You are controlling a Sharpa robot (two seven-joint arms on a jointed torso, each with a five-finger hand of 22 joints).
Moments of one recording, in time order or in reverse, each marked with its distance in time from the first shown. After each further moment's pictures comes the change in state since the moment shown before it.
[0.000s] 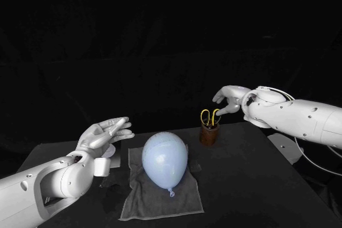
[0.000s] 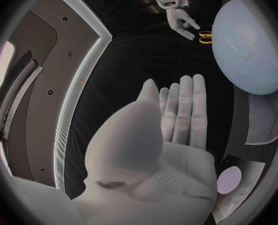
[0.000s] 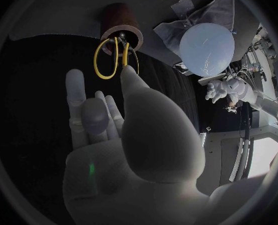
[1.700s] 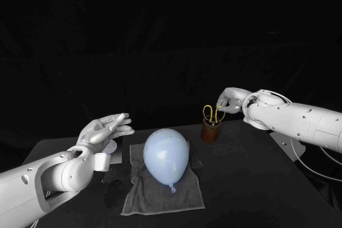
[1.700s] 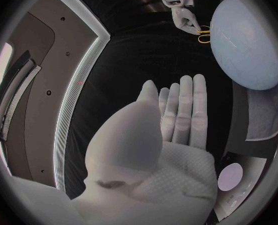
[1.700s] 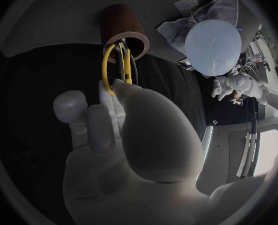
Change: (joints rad) left arm 0.006 -0.011 0.000 -0.001 0.002 -0.005 -0.016; left_hand -0.016 0.016 -0.003 0.003 0.000 -0.002 0.005 -0.004 -0.001 -0.001 -0.001 -0.005 0.001 -0.002 0.005 0.010 0.014 -0.015 0.000 0.000 0.003 0.002; right arm -0.051 0.055 -0.002 -0.102 0.091 -0.051 0.016; right_hand -0.042 0.077 0.408 -0.039 -0.016 0.229 -0.059 0.151 0.109 0.333 -0.063 0.018 0.005 0.057 -0.066 0.157 0.215 -0.027 0.212 -0.068 0.269 0.413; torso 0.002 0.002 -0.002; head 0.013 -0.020
